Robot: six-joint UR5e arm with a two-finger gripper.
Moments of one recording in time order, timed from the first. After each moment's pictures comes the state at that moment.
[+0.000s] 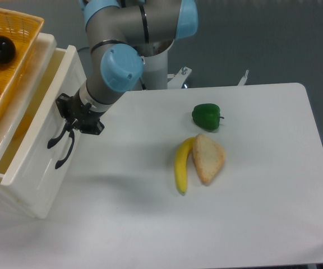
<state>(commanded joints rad) 2.23 -1.75 -1.65 -1.49 1.02 0.74</state>
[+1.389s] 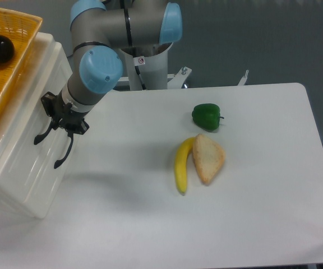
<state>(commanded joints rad) 2.18 -1.75 -1.65 -1.48 1.02 0.73</state>
